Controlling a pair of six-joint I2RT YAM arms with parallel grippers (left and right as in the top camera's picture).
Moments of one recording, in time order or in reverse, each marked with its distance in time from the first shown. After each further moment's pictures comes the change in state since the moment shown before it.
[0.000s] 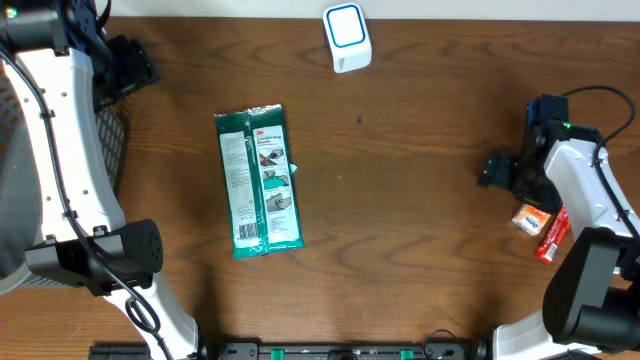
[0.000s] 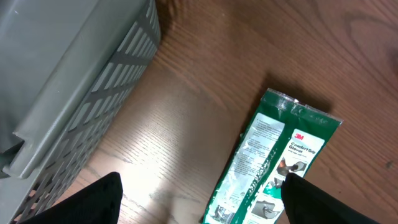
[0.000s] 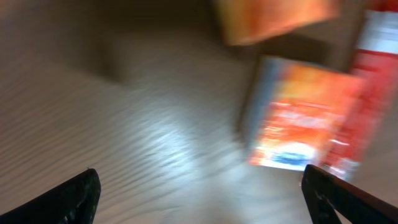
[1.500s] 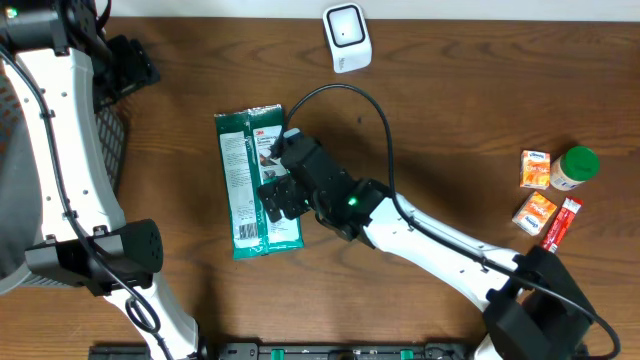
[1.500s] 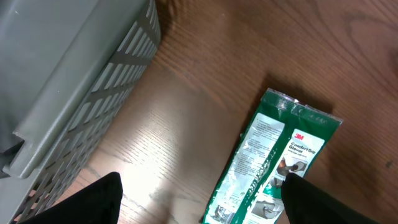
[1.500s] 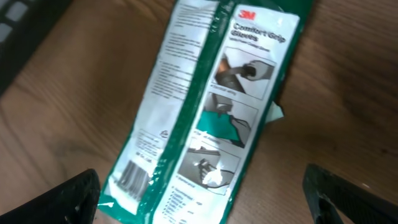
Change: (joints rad) left arm 0.000 0.000 0.000 0.000 0.000 0.000; right arm 1.031 0.019 -0.001 0.682 -0.085 0.078
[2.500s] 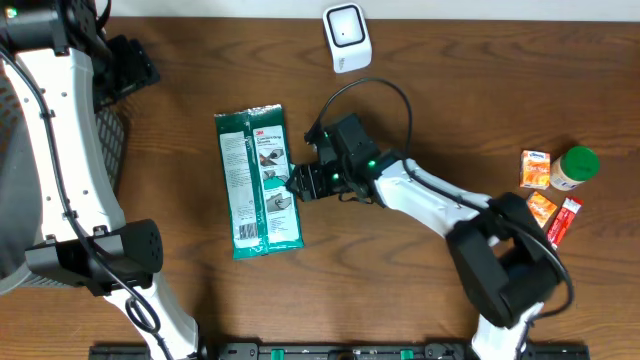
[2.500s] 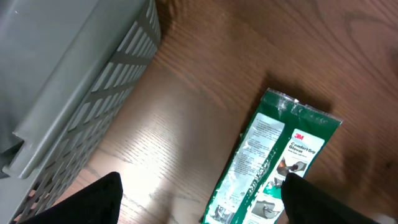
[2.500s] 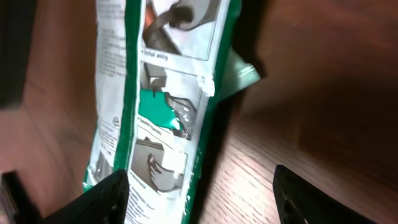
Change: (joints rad) left arm 0.000 0.000 0.000 0.000 0.000 0.000; right arm -0.245 0.216 -0.003 0.059 -0.470 0.043
